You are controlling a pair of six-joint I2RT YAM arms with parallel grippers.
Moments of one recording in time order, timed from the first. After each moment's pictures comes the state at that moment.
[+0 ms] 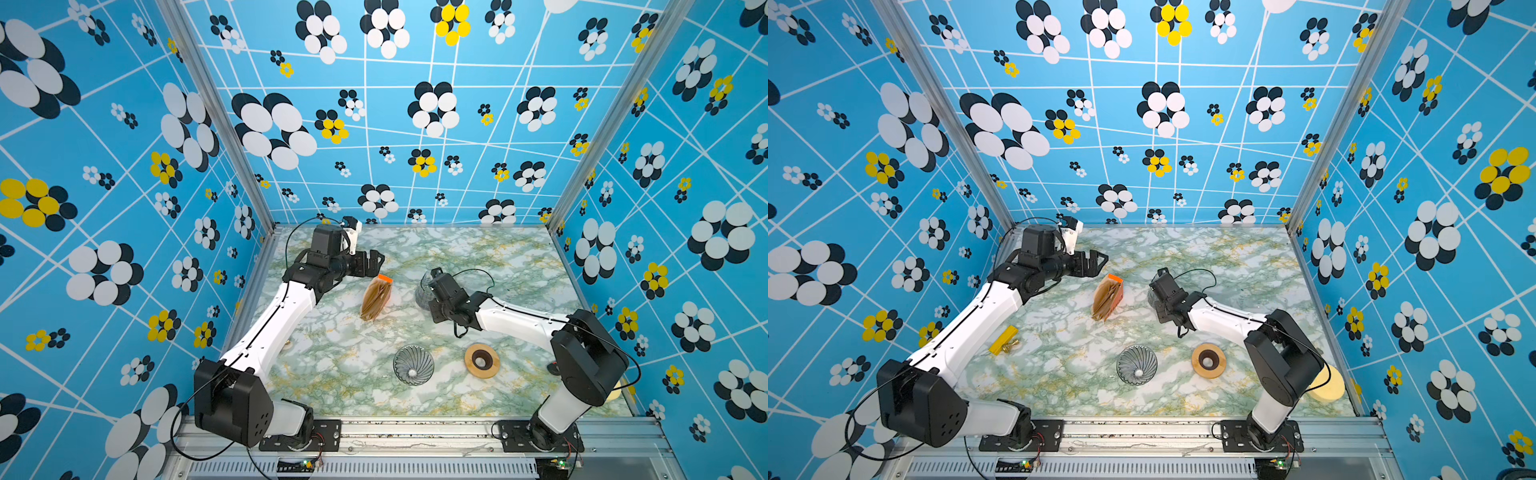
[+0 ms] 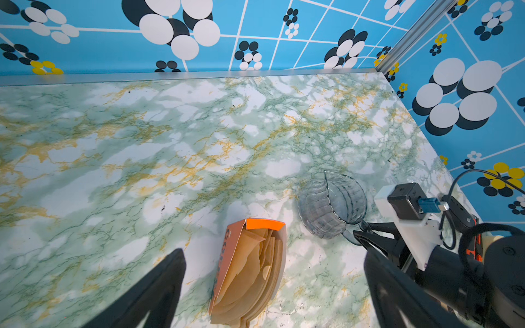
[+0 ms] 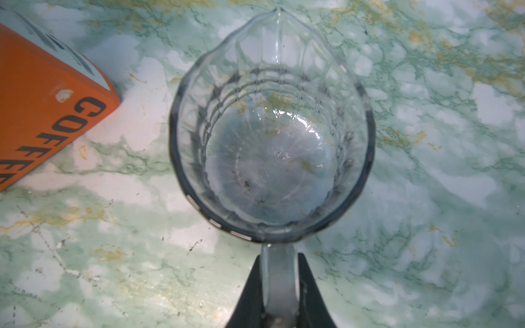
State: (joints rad) left arm -0.29 1.39 1.23 -0.43 0.29 -0.21; right arm 0.72 1.68 1.02 -0.32 0.32 0.30
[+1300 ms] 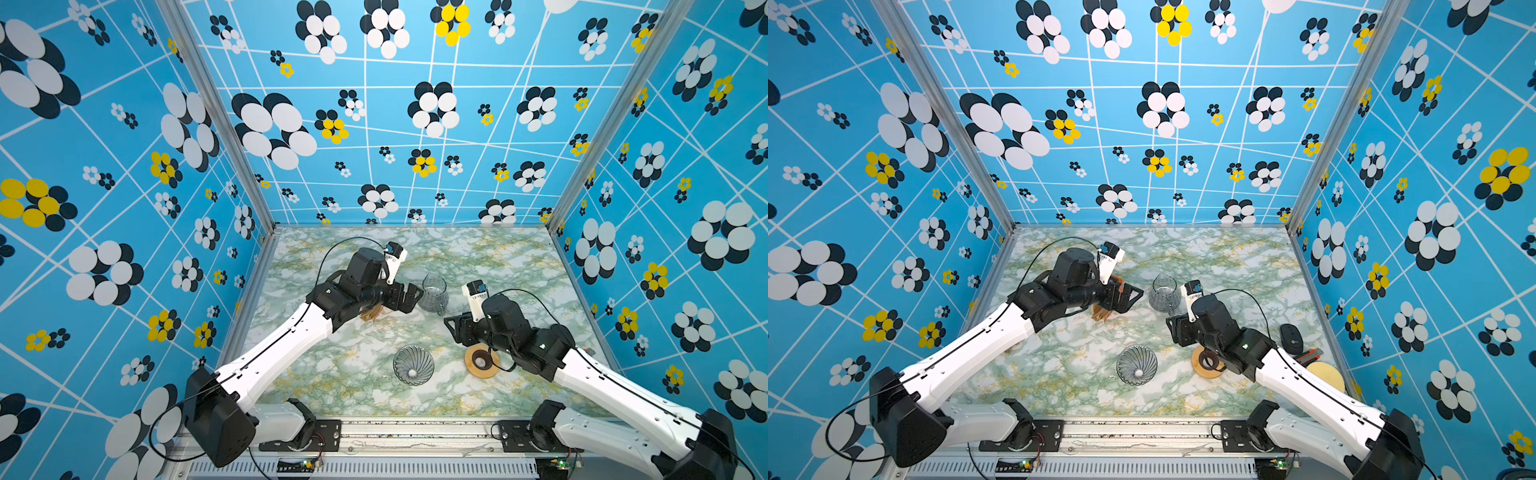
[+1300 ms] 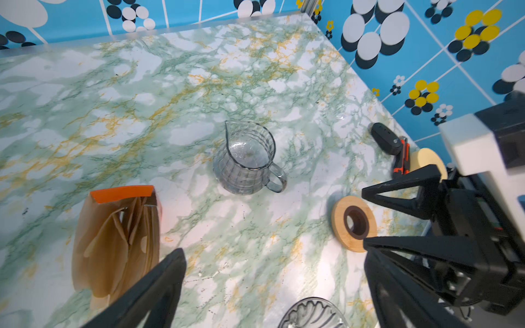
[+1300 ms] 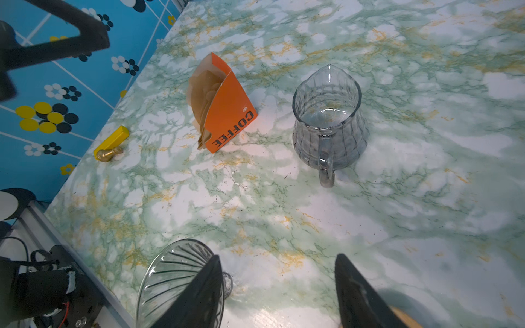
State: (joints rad) left arm -0.67 1.26 1.14 -0.46 0.21 -0.31; right arm 0.75 0.94 0.72 -0.42 0.07 0.43
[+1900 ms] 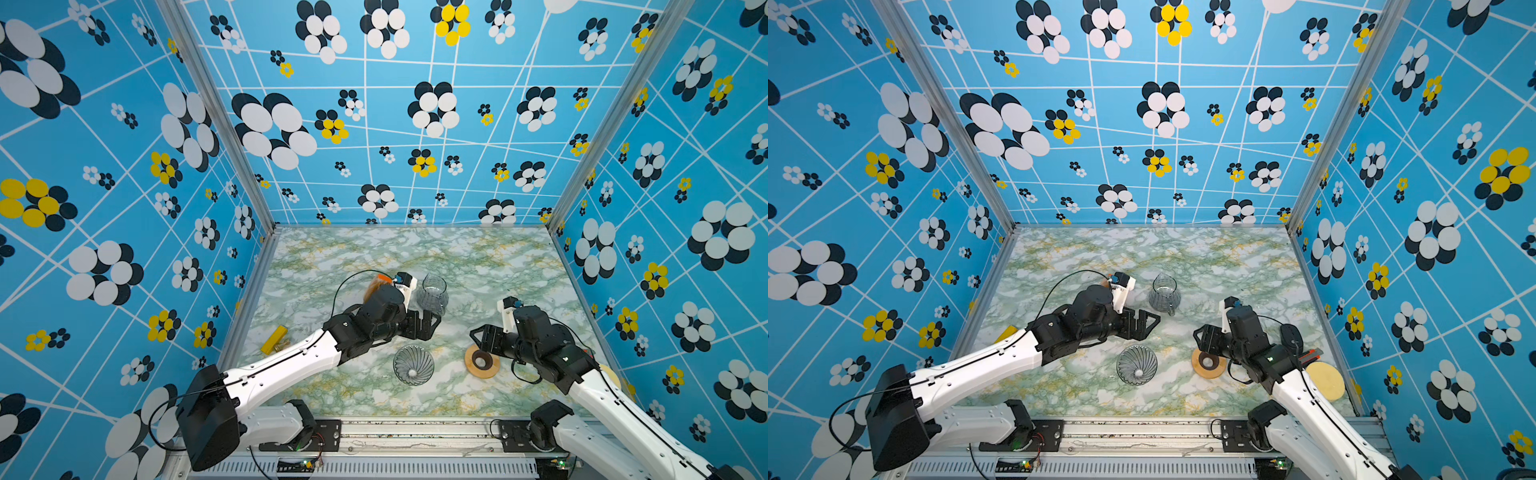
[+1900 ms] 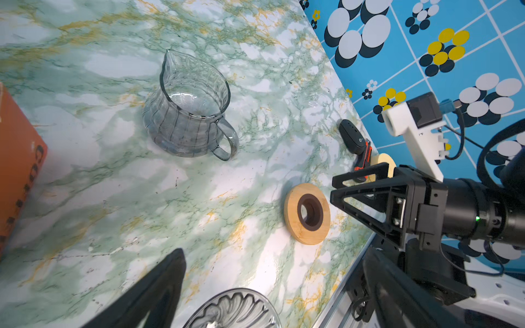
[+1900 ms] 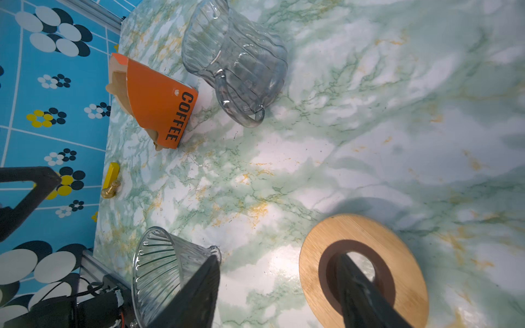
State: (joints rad) left arm -0.90 1.27 0.90 -0.18 0.10 -0.65; right arm 0.42 0.76 0.54 -0.58 -0.18 0.64
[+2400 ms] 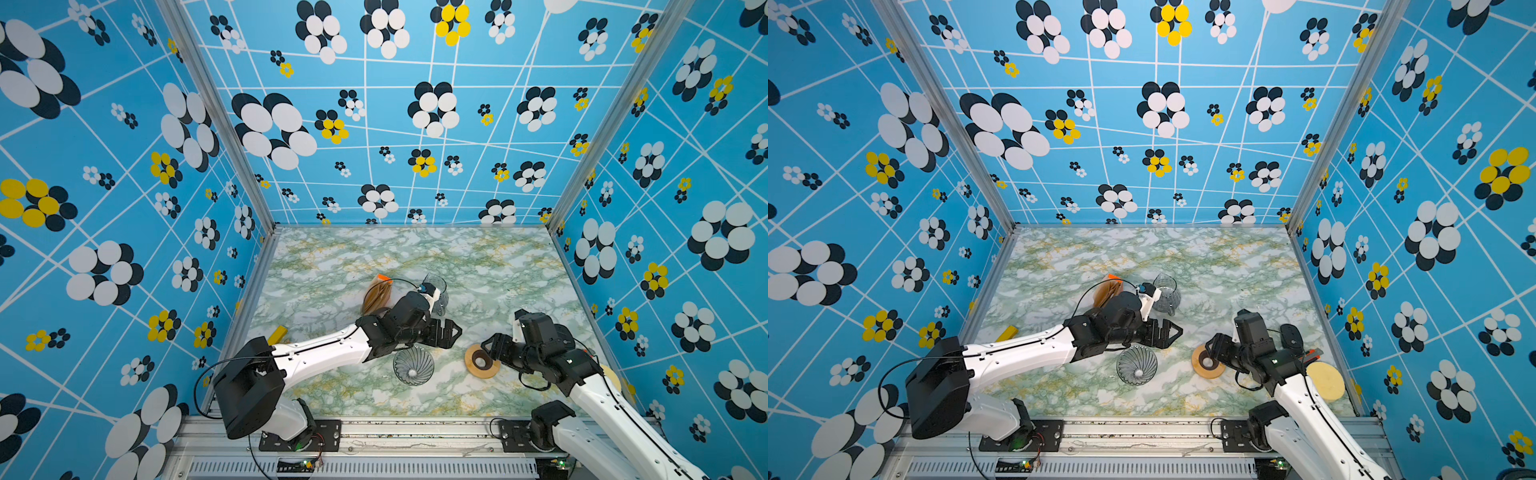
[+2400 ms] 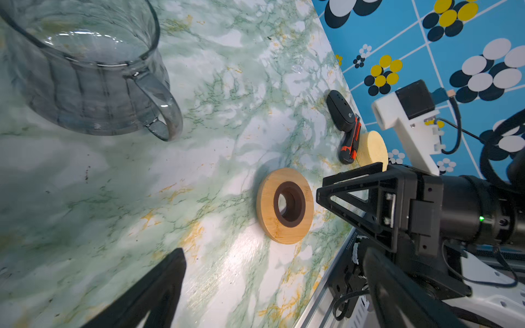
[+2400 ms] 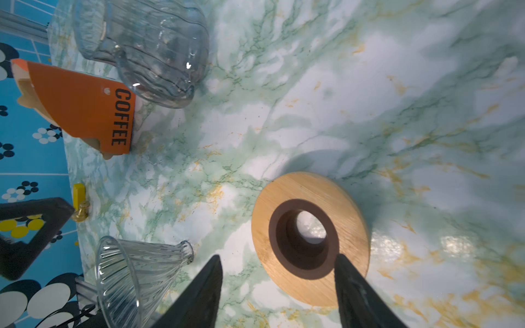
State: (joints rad) left arm -0.97 1.49 0.96 -0.06 0.19 -0.70; right arm 0.33 0.74 0.48 -0.72 -0.17 0.70
